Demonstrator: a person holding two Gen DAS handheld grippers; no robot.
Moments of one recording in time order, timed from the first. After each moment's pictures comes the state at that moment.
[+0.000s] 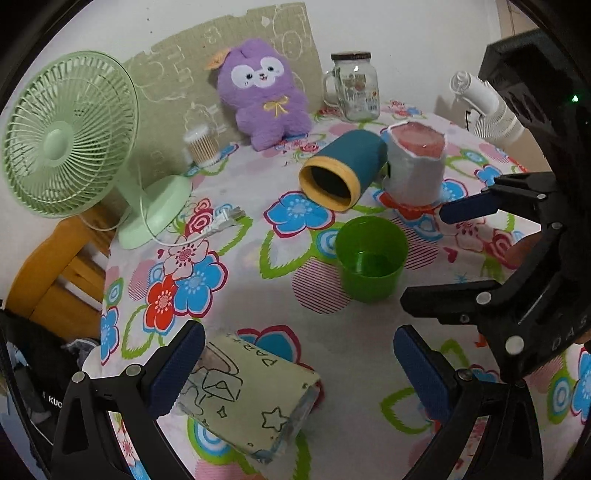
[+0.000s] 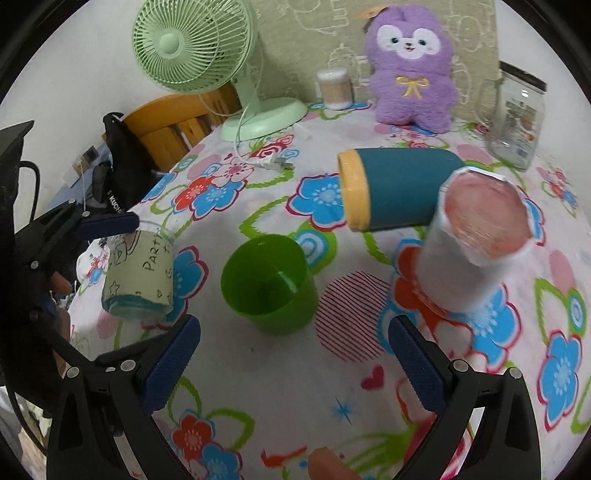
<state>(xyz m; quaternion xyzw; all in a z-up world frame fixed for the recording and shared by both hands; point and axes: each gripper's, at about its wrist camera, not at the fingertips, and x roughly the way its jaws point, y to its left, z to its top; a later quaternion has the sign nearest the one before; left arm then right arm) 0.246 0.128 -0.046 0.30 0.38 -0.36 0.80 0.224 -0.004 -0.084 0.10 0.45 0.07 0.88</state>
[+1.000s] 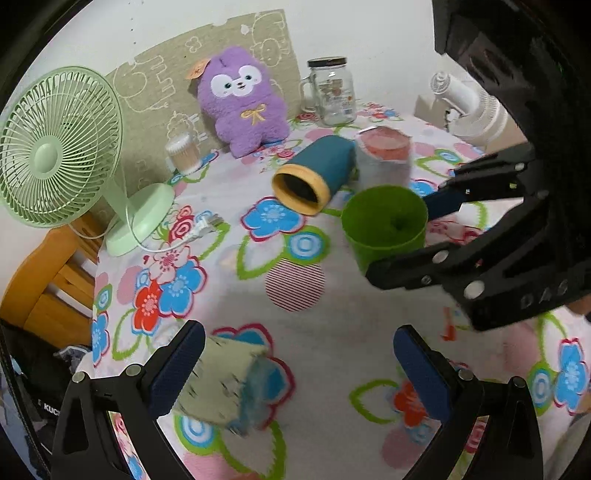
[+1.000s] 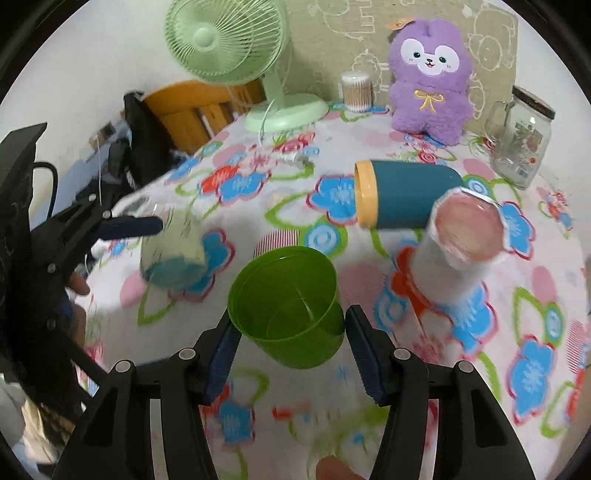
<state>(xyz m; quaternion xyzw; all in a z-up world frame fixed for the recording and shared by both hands) 0.219 0.129 -0.033 0.30 0.37 -0.39 0.79 0.184 -0.001 -0.045 0.04 0.49 0.09 0.86</state>
